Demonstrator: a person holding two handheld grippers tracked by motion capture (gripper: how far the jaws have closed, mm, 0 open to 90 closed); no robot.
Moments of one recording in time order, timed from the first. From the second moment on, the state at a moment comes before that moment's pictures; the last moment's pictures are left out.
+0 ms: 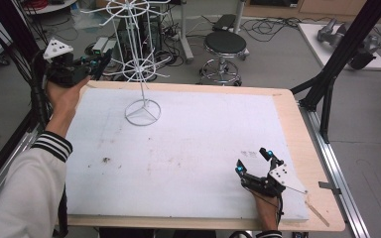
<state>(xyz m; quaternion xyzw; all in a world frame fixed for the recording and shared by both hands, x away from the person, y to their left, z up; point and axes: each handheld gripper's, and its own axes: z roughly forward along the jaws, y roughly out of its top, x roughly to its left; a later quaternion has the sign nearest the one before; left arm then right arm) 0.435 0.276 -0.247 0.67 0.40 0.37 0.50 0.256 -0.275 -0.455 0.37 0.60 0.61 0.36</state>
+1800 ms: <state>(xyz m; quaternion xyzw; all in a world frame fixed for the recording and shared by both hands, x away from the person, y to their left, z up) 0.434 0.242 -0.270 0.72 0.38 0.32 0.50 0.256 -0.275 -0.456 0.37 0.60 0.61 0.36</state>
